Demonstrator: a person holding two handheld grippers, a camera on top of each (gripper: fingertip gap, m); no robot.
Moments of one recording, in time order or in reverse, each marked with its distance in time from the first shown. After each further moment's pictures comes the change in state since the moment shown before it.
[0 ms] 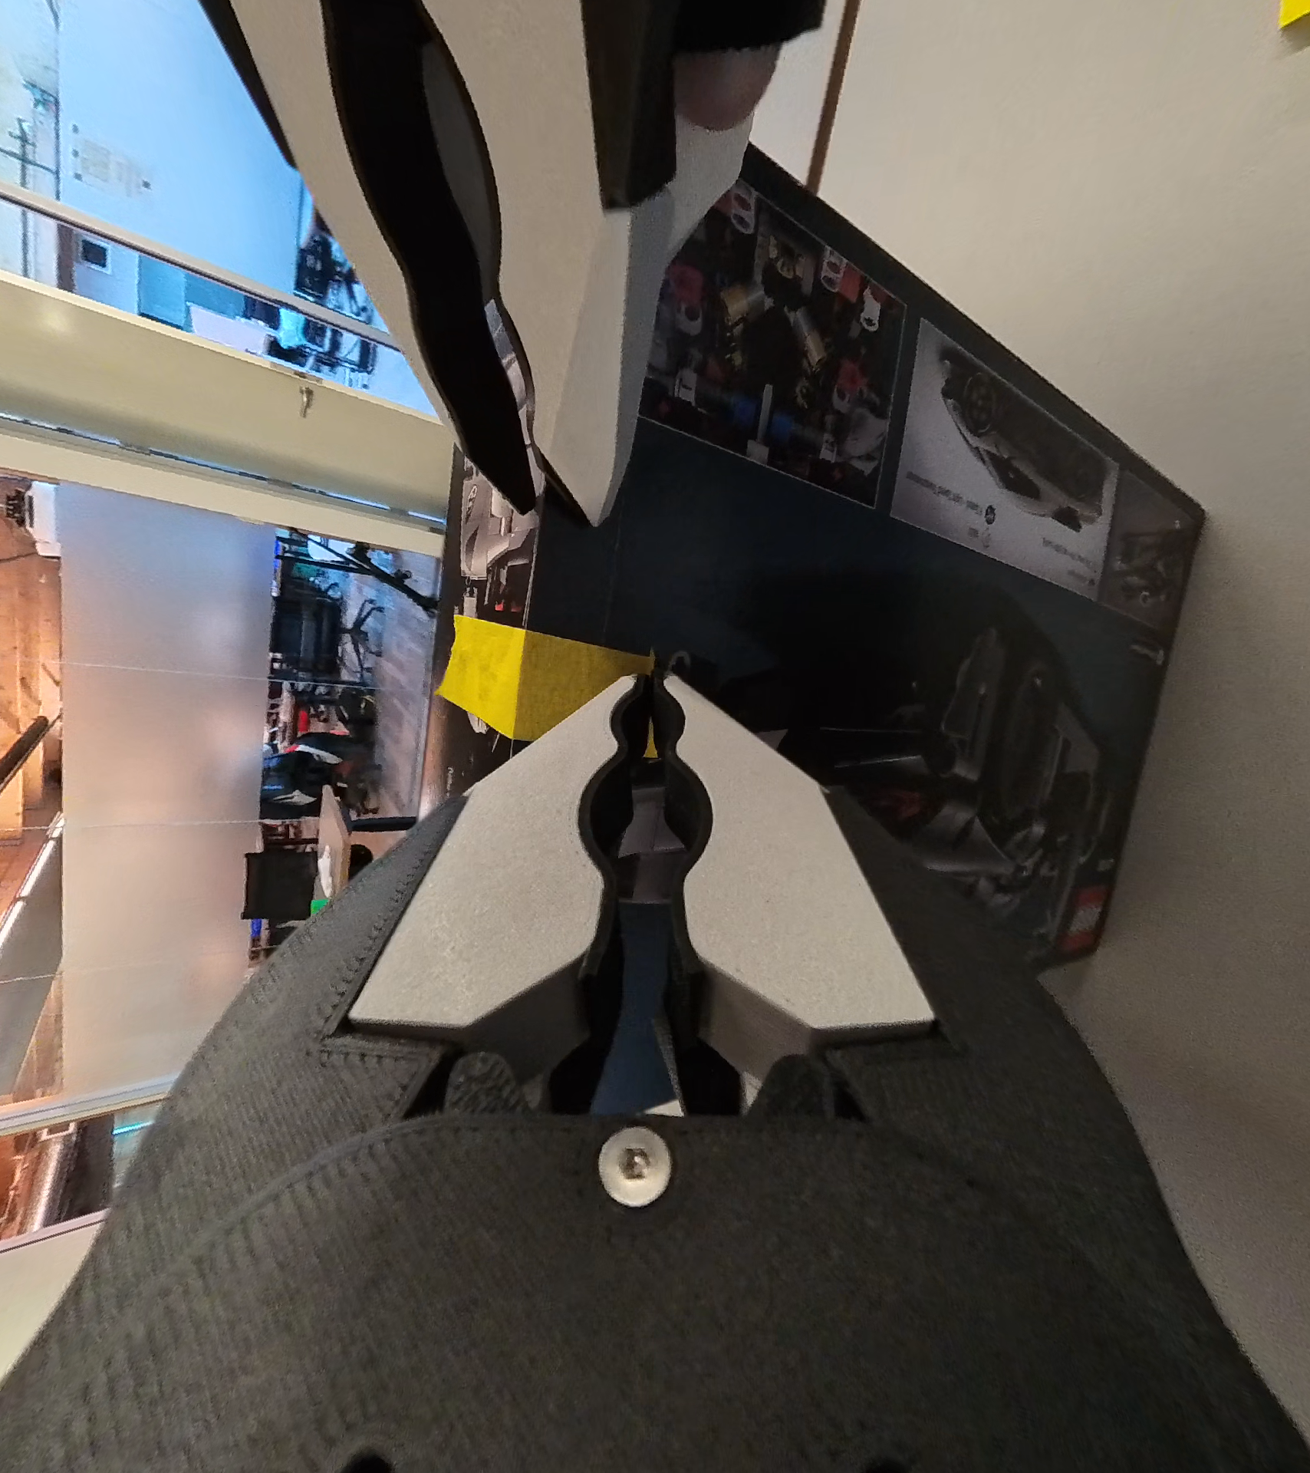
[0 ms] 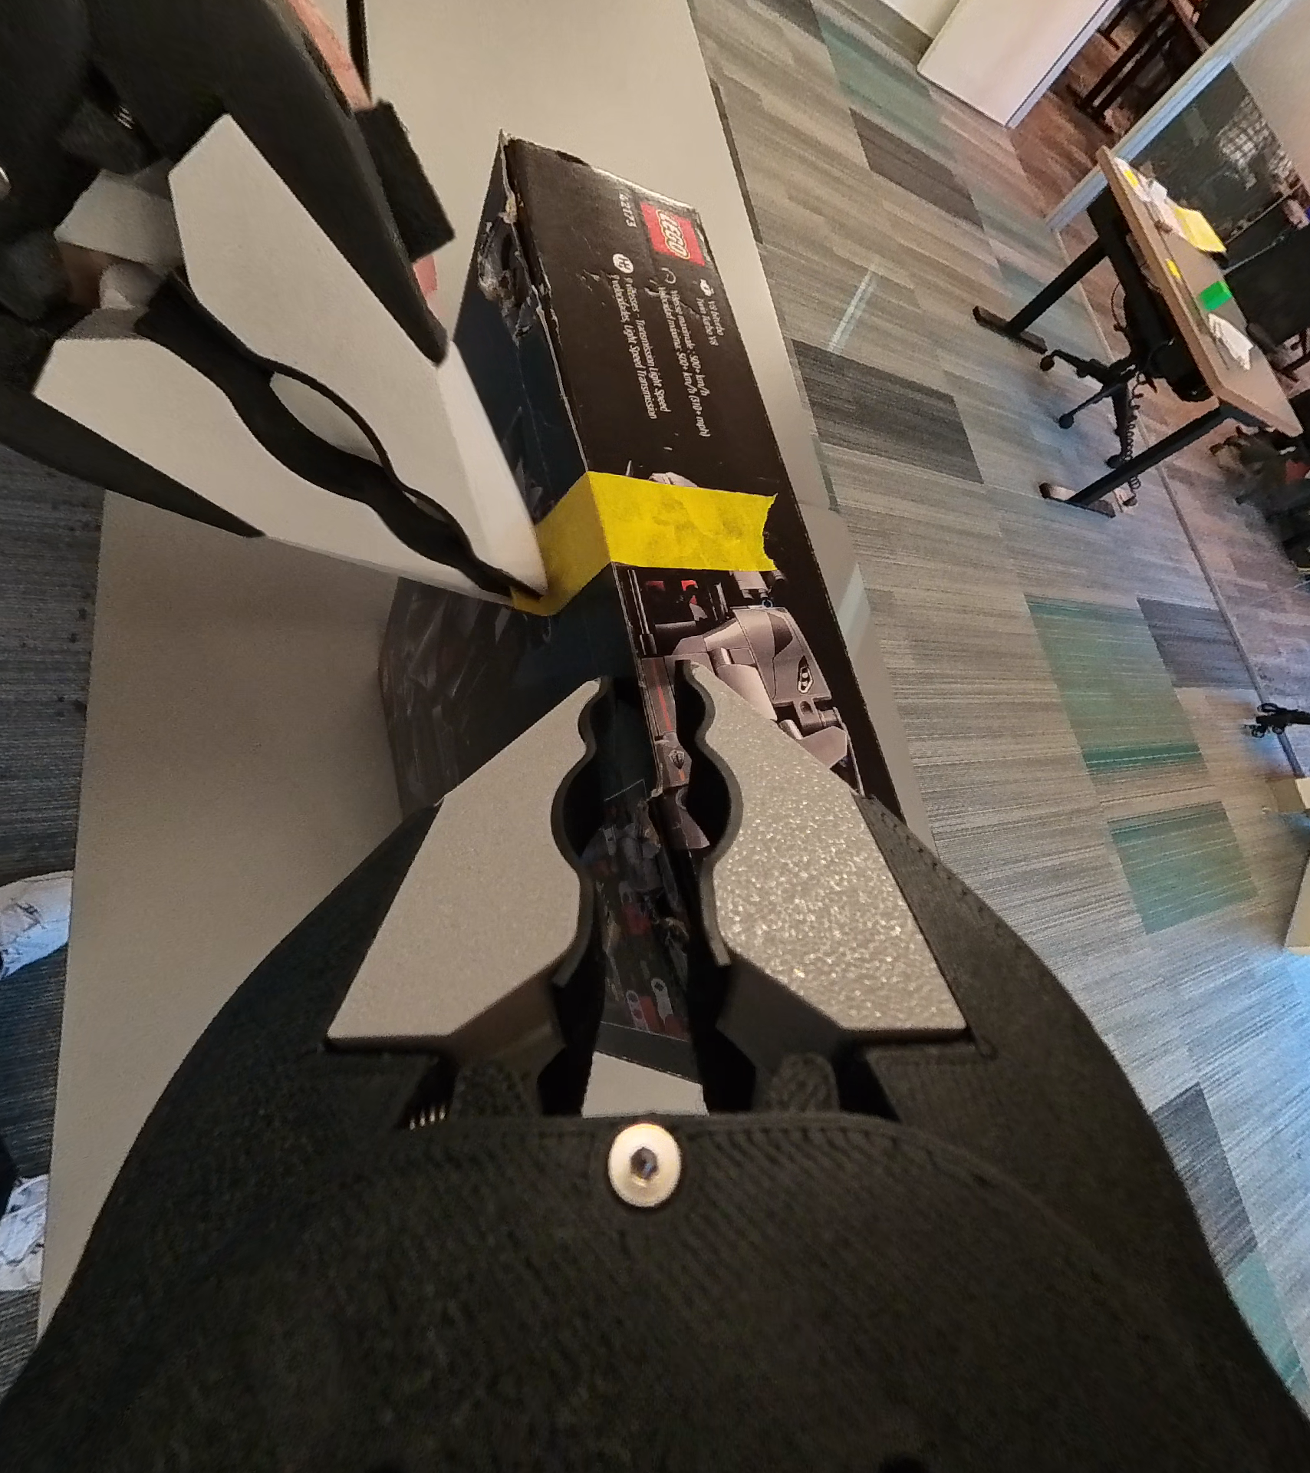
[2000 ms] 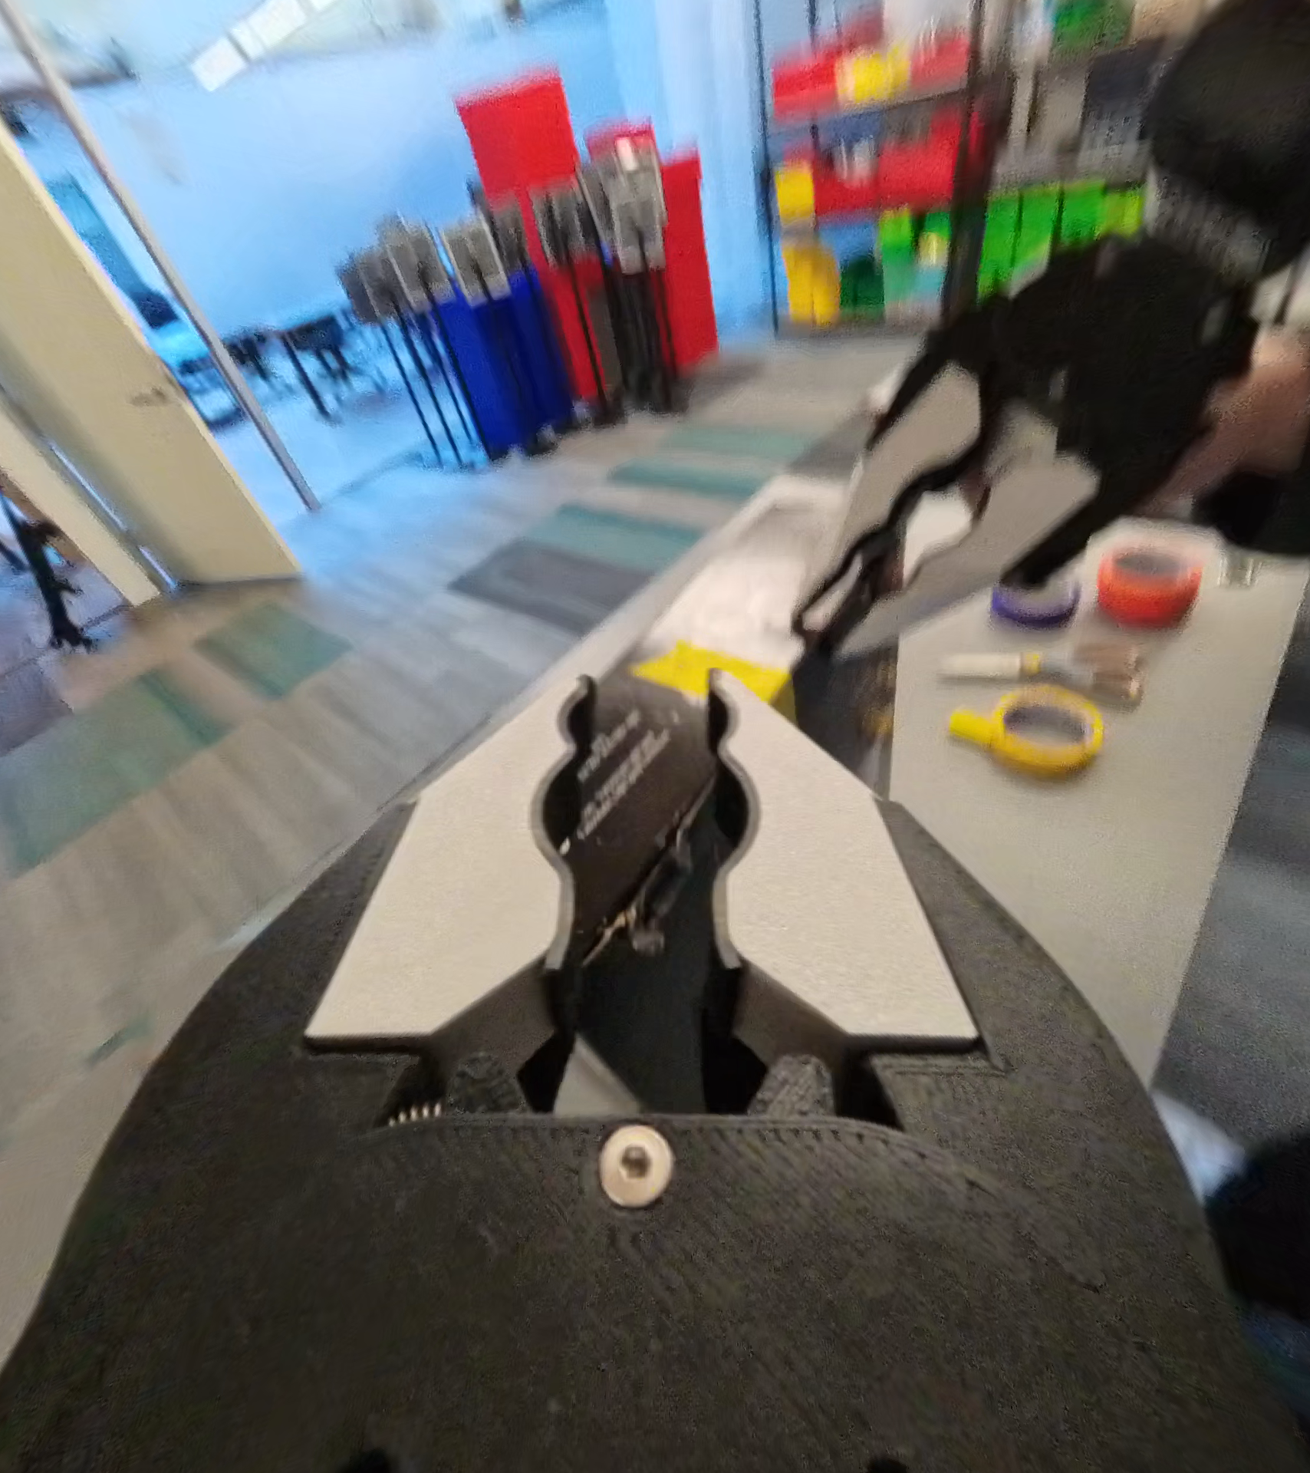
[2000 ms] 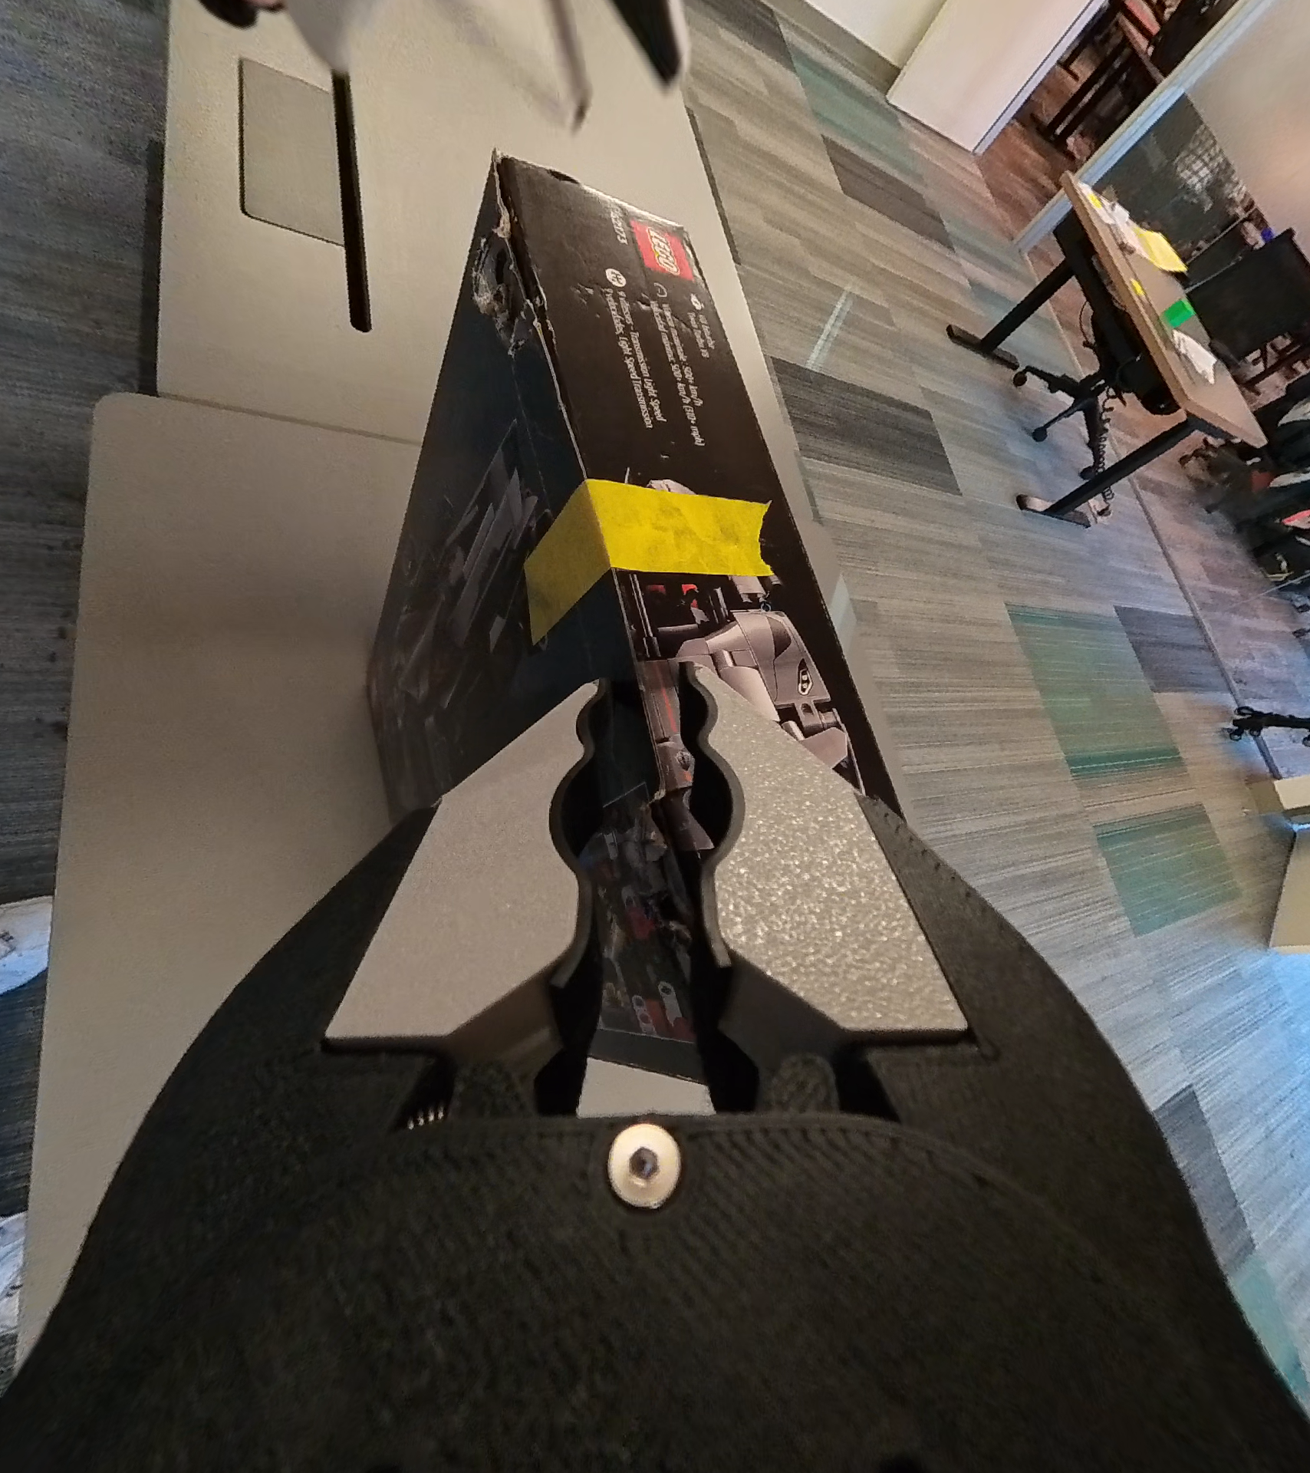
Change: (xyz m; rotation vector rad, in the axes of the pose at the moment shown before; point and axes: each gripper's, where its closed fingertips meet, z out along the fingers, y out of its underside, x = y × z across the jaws) left arm -0.085 0.026 -0.060 0.463 0.147 -0.781; right arm -0.001 -0.002 0.000 0.022 0.025 0.004
